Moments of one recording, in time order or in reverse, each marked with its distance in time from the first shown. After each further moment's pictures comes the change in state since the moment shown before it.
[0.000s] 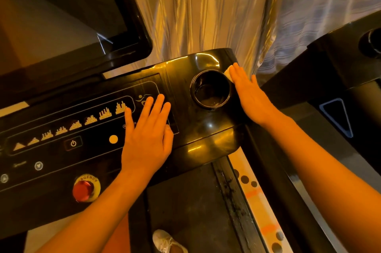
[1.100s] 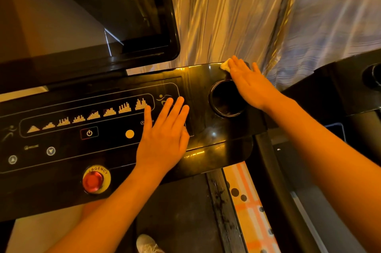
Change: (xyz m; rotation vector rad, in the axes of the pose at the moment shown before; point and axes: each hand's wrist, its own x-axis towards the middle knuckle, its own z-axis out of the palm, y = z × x) left_hand 0.000 -0.002 0.003 0.022 0.012 0.021; right_hand 0.061 -0.064 -0.036 -0.213 -0.133 -0.001
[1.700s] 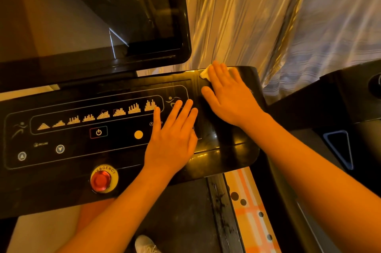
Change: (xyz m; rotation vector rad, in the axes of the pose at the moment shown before) left_hand -0.001 -0.002 0.003 0.029 0.002 0.013; right_hand 0.002 -0.067 0.033 -0.221 0.081 -0.106
